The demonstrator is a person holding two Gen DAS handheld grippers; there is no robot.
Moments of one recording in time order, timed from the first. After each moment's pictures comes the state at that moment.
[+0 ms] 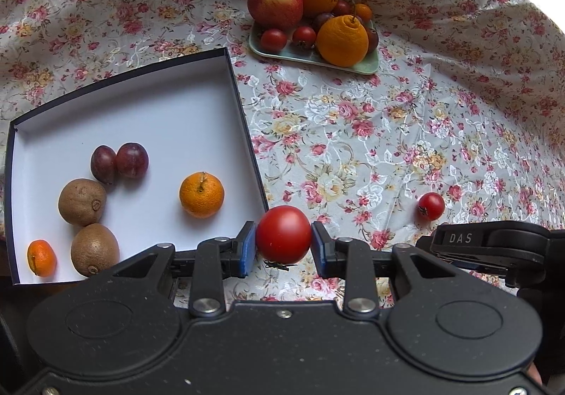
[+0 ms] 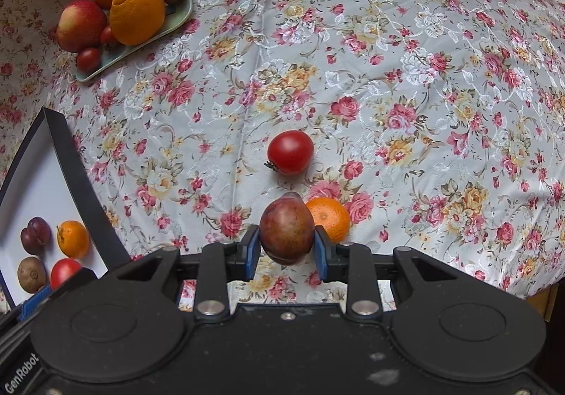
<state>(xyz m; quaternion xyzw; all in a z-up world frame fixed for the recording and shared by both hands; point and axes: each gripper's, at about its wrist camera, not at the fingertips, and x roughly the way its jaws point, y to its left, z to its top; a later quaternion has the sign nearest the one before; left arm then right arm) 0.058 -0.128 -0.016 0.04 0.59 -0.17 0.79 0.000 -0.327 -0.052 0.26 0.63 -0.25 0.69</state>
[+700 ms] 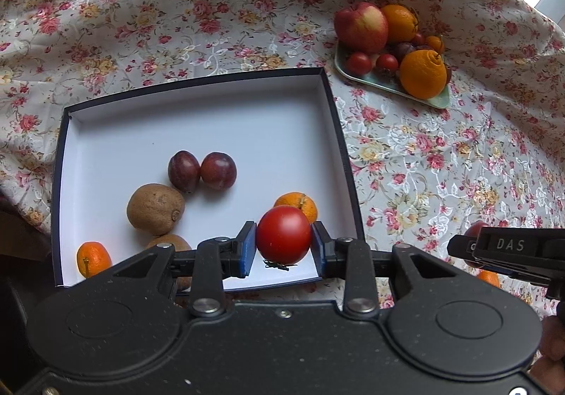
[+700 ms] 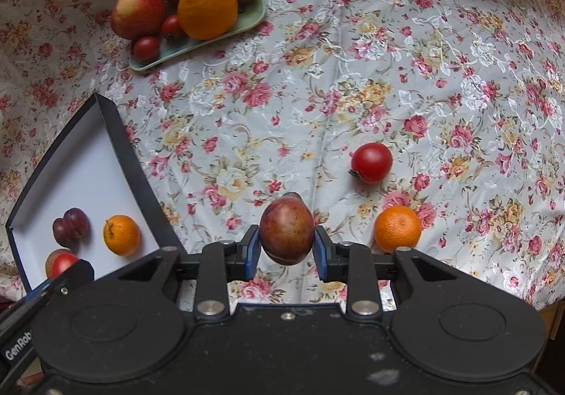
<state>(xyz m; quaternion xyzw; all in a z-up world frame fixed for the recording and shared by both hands) 0.091 -0.065 -0.017 0.02 0.59 -0.11 0.80 0.037 -0.275 -0.033 0.25 0.62 -0.21 0.71</state>
